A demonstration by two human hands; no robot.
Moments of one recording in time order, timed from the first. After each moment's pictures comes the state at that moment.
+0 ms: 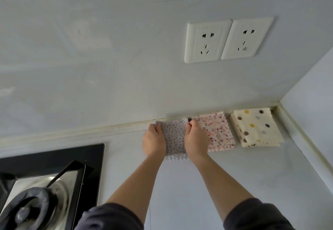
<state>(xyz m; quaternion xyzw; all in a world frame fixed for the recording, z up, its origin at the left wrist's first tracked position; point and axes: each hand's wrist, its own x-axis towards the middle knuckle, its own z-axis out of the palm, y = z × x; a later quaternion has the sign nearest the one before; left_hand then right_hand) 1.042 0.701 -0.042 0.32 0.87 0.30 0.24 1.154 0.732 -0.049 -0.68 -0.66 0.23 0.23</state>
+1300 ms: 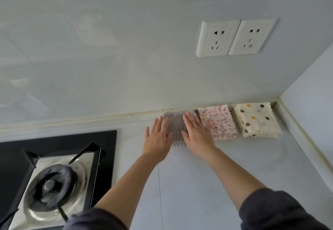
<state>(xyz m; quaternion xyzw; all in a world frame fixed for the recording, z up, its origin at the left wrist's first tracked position) 1.015 0.627 -0.037 0.64 0.74 0.12 0.18 1.168 0.695 -0.036 -0.50 -0.86 0.13 -0.01</state>
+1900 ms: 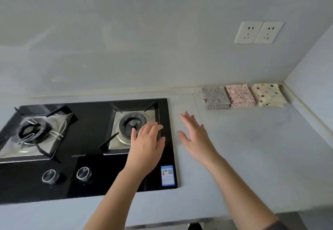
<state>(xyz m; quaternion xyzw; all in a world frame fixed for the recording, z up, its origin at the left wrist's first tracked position) 0.892 0.287 0.071 0.62 0.74 0.24 0.11 1.048 0.370 0.066 -0.46 -0.81 0.32 0.17</state>
